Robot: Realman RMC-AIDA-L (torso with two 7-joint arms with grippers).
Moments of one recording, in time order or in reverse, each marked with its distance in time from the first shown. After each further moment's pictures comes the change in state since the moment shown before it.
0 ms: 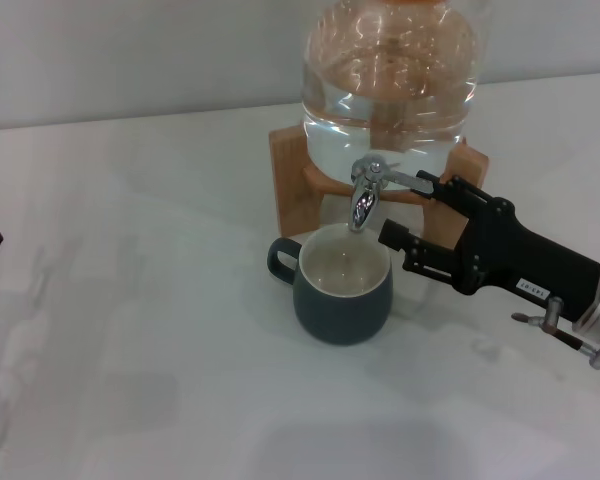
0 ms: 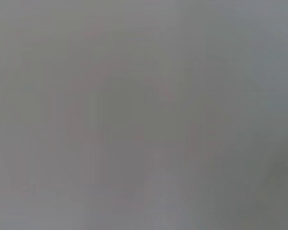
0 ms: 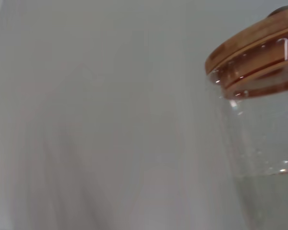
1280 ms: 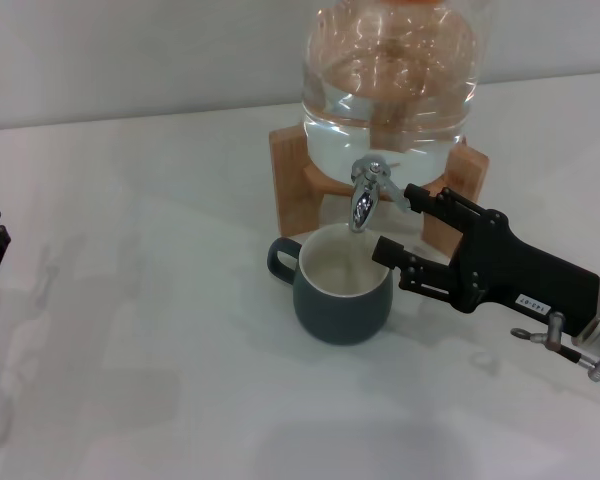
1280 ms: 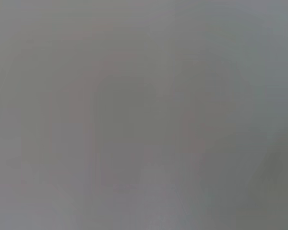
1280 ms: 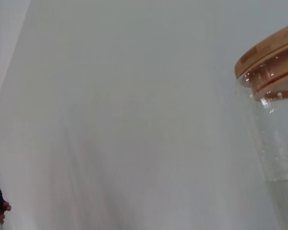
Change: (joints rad) left arm -0.007 -0.001 0.011 0.000 0.000 -0.016 0.000; right arm -0.006 0.000 -0.041 0.000 0.001 -0.052 0.011
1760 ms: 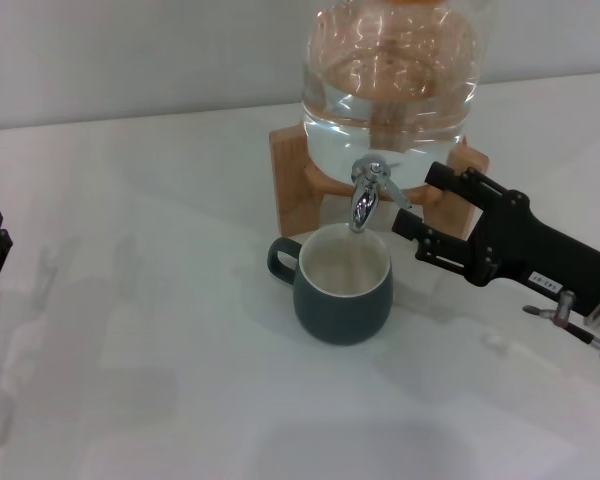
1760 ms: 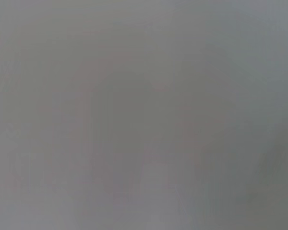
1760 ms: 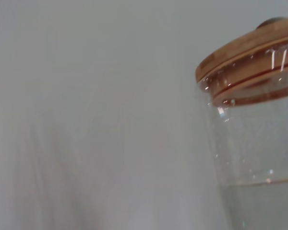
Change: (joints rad) left arm 0.000 0.000 0.000 0.000 0.000 -0.017 0.000; right arm -0.004 -0.007 0.055 0.000 0.015 0.050 -0.030
